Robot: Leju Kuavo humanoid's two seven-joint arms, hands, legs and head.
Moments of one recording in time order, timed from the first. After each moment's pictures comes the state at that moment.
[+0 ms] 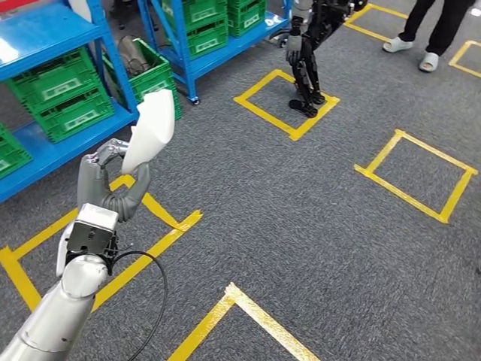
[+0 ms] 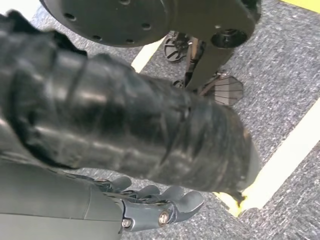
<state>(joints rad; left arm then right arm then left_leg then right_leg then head) -0.31 0.12 -0.45 -1.68 -0.36 0.35 -0.27 0.03 0.07 -0.65 -0.25 0.55 -0.16 -0.25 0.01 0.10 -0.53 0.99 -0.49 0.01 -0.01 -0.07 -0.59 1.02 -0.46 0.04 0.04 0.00</state>
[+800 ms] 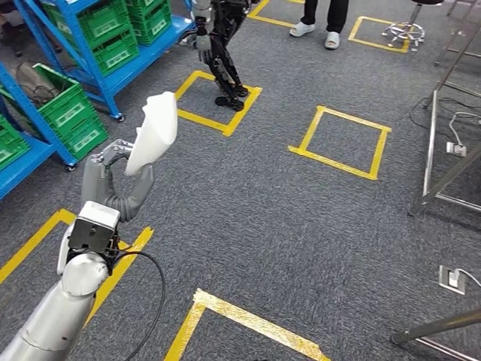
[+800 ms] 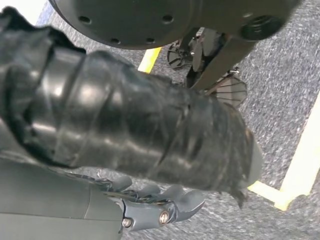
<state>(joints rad) -0.31 0.12 -0.45 -1.67 -0.34 0.30 -0.27 0.03 0.10 -0.70 -0.27 0.61 -0.15 -0.24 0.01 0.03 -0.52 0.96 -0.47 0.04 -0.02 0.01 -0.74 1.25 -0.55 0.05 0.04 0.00</state>
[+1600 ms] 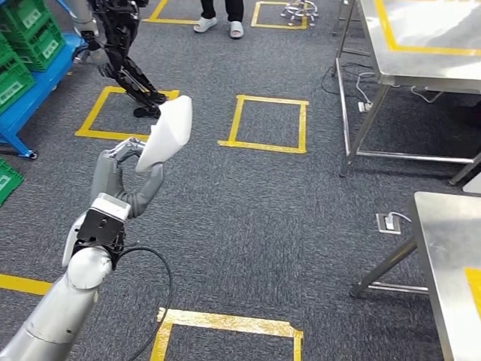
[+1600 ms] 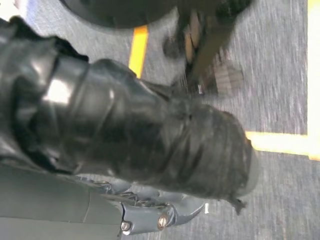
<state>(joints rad) -0.36 0.11 -0.47 -1.62 -0.32 0.25 -0.25 0.02 0.11 -0.74 -0.27 0.66 -0.14 -0.24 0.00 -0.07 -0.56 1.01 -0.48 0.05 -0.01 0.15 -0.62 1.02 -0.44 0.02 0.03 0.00</state>
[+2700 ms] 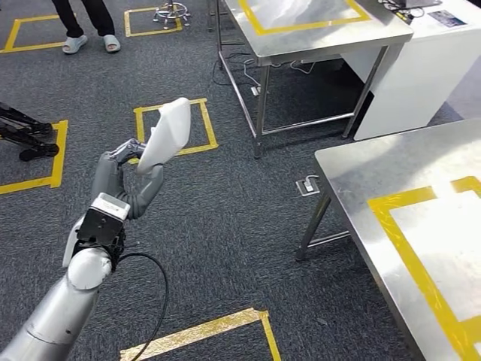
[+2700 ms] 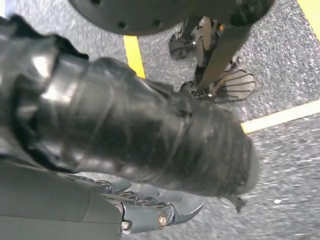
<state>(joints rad) -0.35 0.10 -0.48 -1.61 -0.32 0.24 -0.26 0.03 0.11 -0.77 -0.27 0.69 -0.14 -0.25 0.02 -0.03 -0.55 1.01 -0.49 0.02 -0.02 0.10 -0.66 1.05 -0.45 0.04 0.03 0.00</state>
